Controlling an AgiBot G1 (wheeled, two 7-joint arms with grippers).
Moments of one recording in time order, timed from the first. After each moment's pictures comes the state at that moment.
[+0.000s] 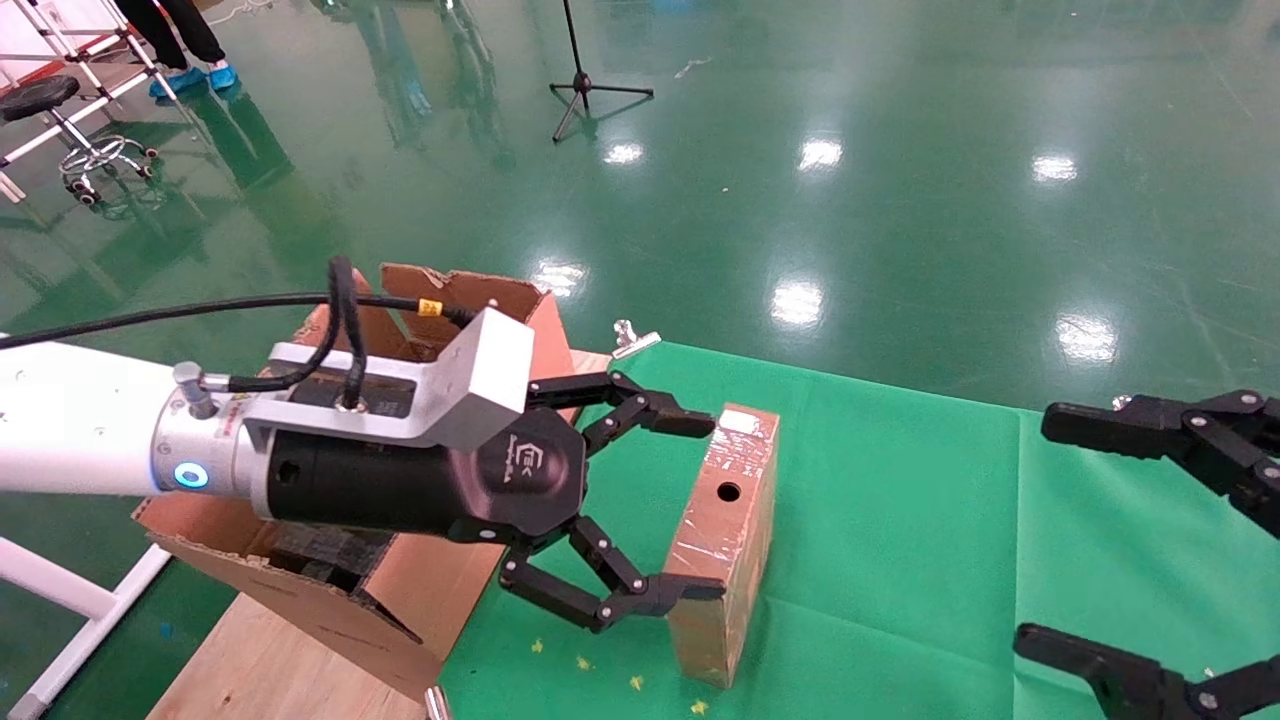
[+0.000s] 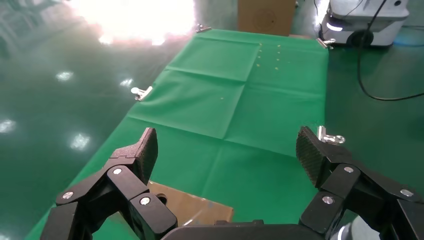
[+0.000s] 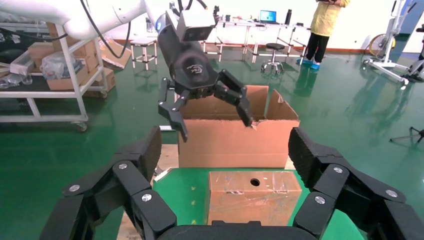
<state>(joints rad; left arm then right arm) -1.16 0.58 0.37 -1.34 0.96 1.43 -0.29 1.08 -0.60 -0.31 1.27 -0.71 -1.48 0.17</state>
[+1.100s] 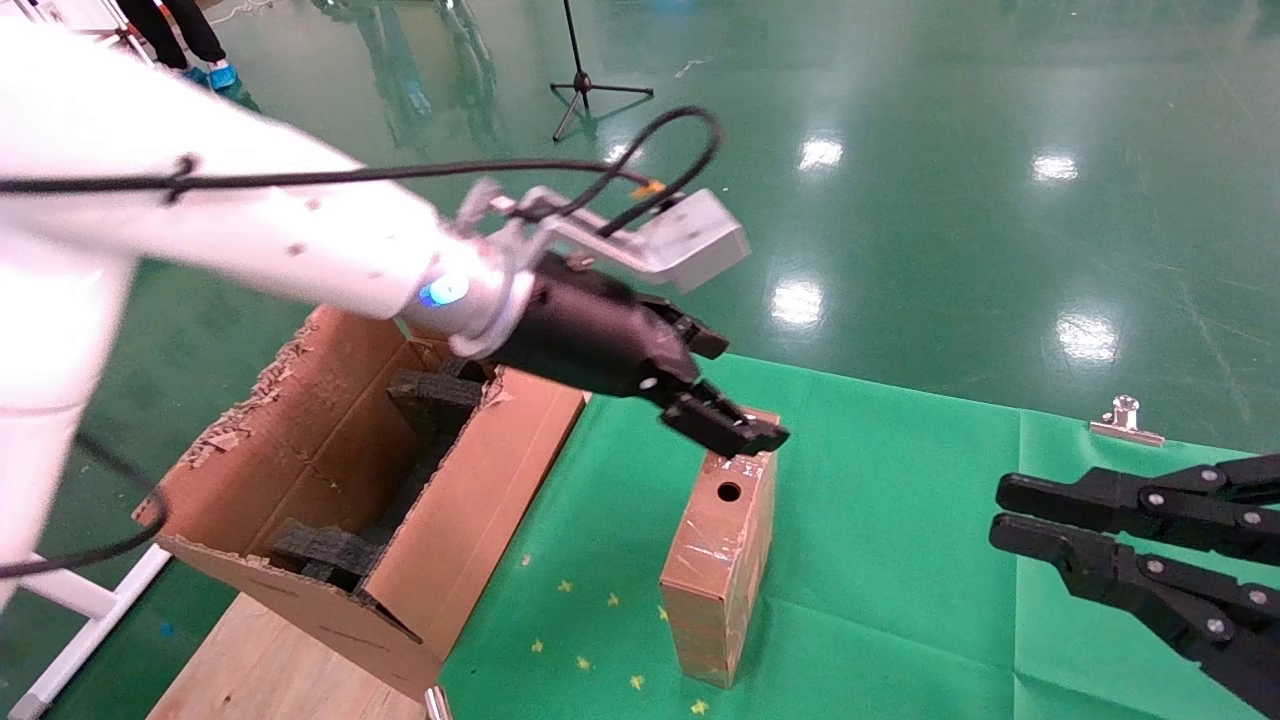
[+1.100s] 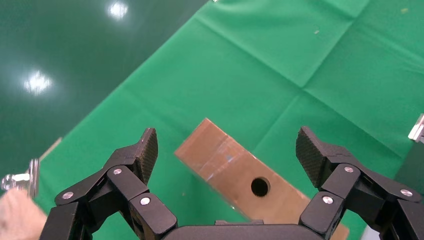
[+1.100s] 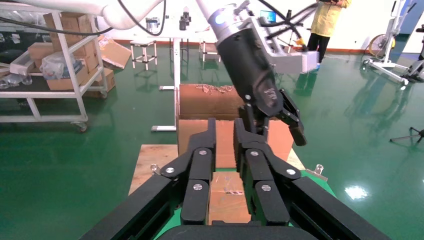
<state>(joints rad) -1.66 0.93 0.71 -1.35 1.71 1.46 -1.16 1.08 -0.60 -0.31 1.27 -0.71 -1.48 0.17</state>
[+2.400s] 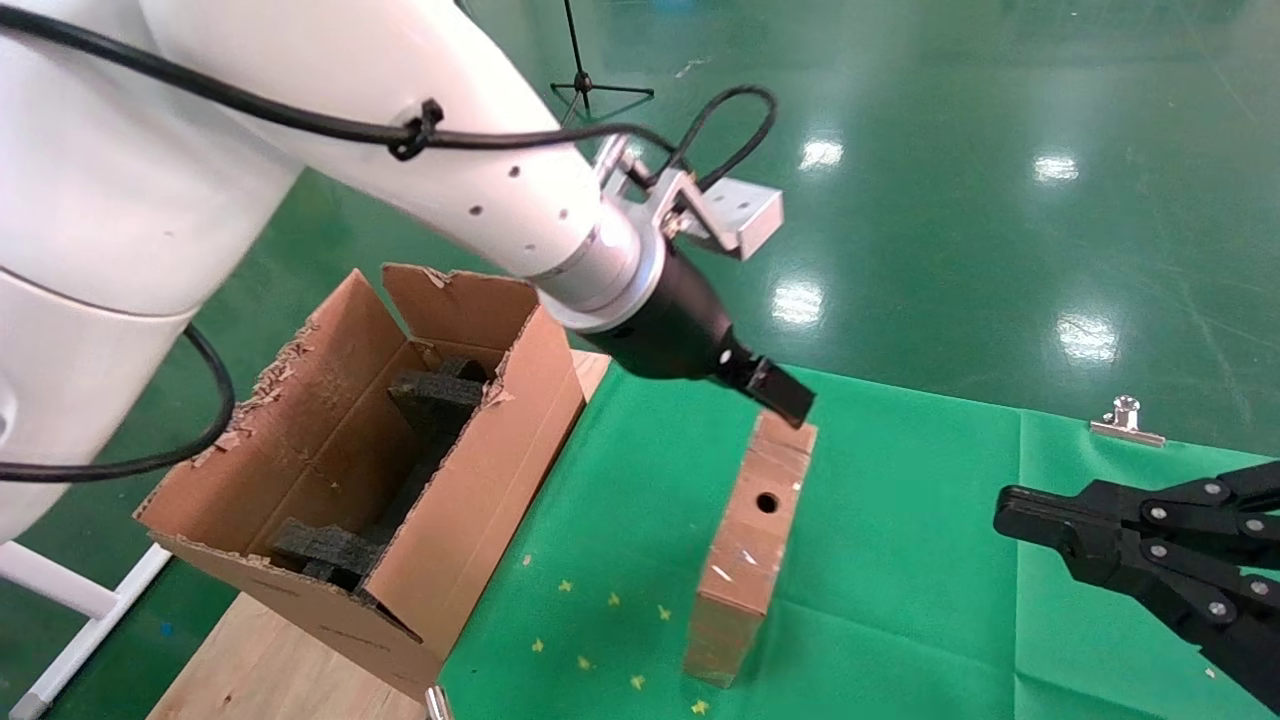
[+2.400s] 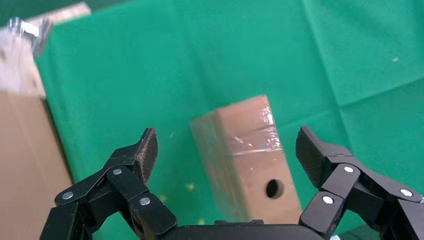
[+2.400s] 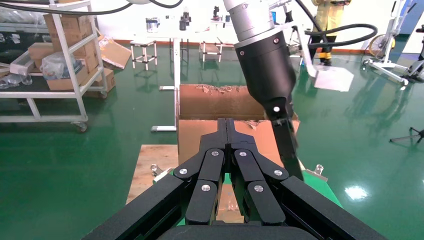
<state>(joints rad) -1.91 1.14 1.07 -1.35 1.87 1.53 -1.98 1.08 -0.60 -0.31 1.27 -0.71 -1.48 0.17</state>
